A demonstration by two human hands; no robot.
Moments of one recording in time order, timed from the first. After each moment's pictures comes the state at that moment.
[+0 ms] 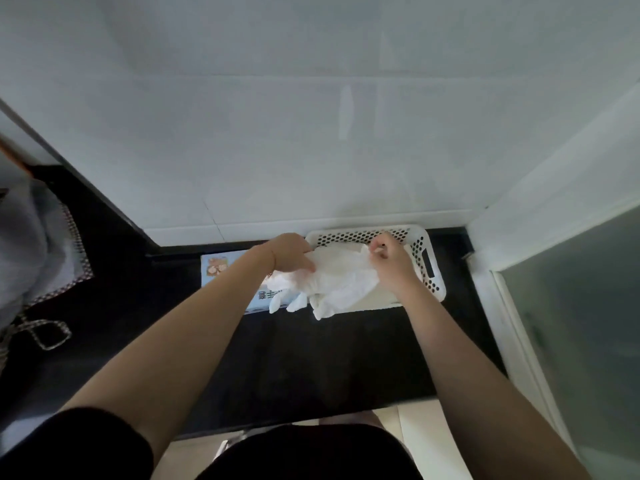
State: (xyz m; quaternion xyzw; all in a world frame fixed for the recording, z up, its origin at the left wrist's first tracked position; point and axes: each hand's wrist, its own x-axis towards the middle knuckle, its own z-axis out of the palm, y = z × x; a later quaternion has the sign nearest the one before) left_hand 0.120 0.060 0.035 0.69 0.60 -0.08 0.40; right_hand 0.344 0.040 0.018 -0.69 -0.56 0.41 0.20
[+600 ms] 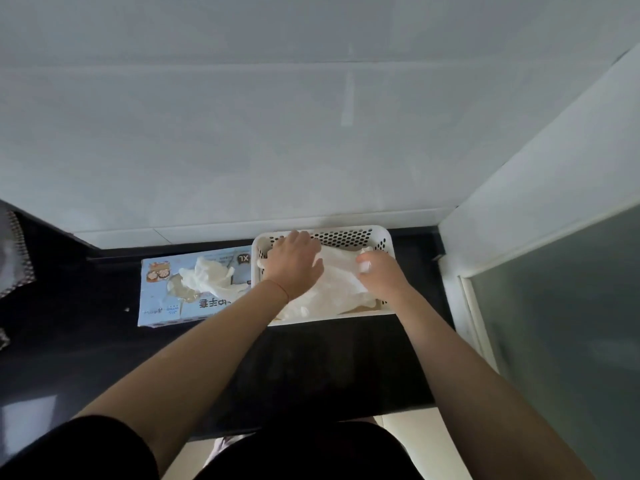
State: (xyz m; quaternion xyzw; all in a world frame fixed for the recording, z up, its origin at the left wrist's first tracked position) left_hand 0.240 0.069 -0.034 0.77 0.62 0.05 0.12; right_hand 0.439 0.082 -0.032 -0.67 -0.65 0.36 0.01
